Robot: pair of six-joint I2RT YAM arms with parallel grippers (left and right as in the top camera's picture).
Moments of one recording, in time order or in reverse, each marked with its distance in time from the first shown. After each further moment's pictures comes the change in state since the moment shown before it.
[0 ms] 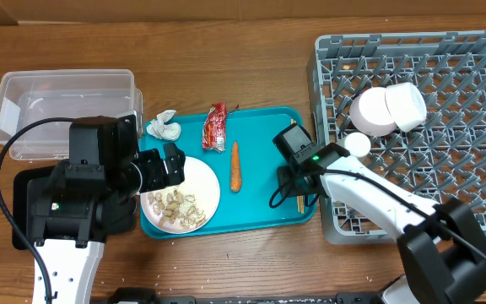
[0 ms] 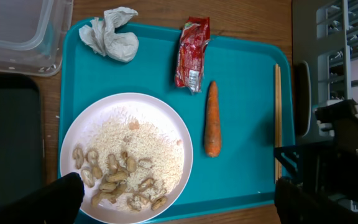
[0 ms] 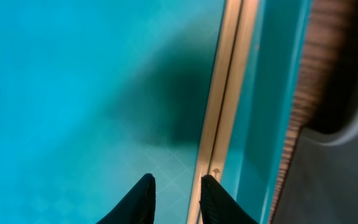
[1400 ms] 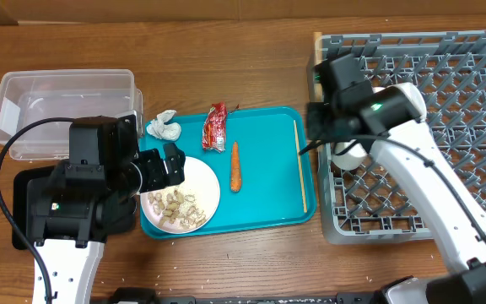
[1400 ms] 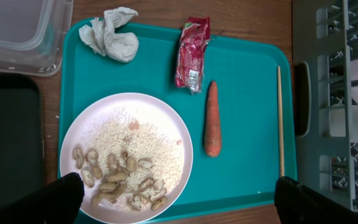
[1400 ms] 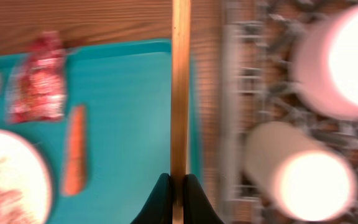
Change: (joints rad) left arm 0.000 0.000 0.000 0.000 0.000 0.000; right arm -0.216 -0.105 0.489 -0.401 0.039 -0.062
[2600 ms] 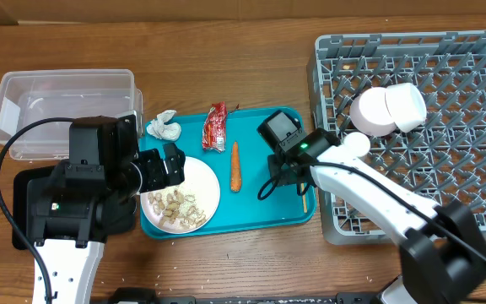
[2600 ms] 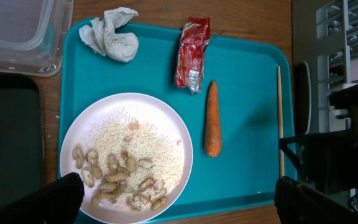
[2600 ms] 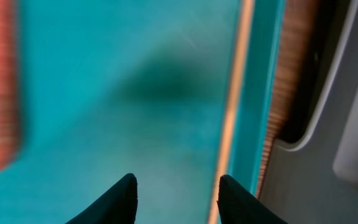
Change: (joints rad) left arm 0.000 0.000 0.000 0.000 0.000 0.000; right arm 0.262 0.142 -0.306 0.235 0.069 0.108
